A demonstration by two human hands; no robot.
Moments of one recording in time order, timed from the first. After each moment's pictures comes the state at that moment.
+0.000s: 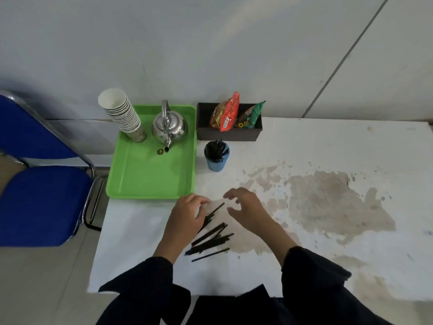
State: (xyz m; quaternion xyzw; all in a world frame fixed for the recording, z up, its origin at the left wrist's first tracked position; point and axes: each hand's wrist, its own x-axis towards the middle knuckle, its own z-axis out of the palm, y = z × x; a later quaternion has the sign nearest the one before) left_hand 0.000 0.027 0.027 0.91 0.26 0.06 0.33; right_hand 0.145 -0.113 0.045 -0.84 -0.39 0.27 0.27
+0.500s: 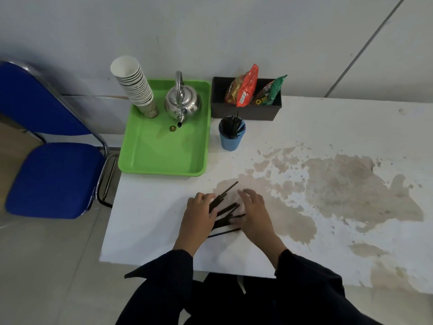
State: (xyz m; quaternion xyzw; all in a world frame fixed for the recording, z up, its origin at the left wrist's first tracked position) left_hand -0.041 -0.008 -0.033 0.89 0.33 -0.04 0.30; right_hand 0.077 -0.143 -0.017 -0.87 -0.34 0.27 0.22
